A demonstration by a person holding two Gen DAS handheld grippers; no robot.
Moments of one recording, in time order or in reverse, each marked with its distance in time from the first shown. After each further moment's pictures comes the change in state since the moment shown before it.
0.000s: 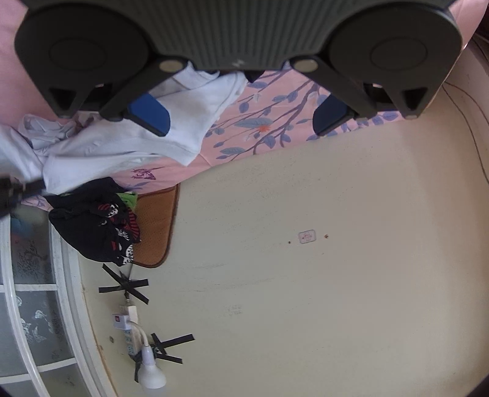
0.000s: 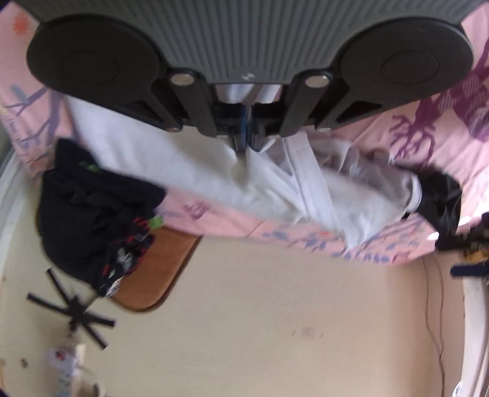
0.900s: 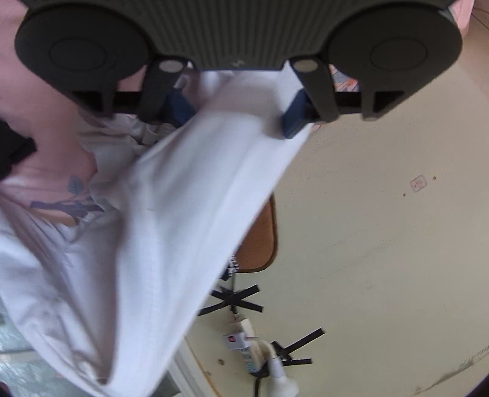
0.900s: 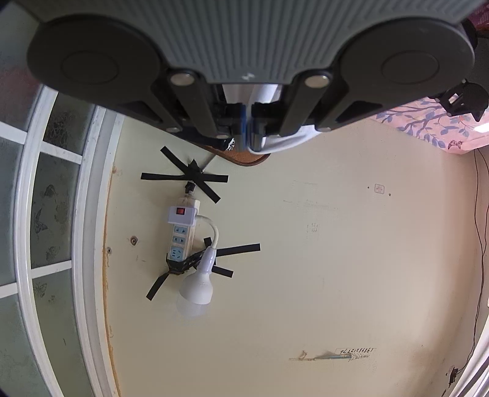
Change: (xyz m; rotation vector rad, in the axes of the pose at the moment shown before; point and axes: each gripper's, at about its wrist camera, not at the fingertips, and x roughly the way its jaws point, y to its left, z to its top) left arm 0.048 -0.111 0.017 0.222 -0.021 -0.156; right arm -0.136 0.004 0.082 -0.026 -0.376 -0.256
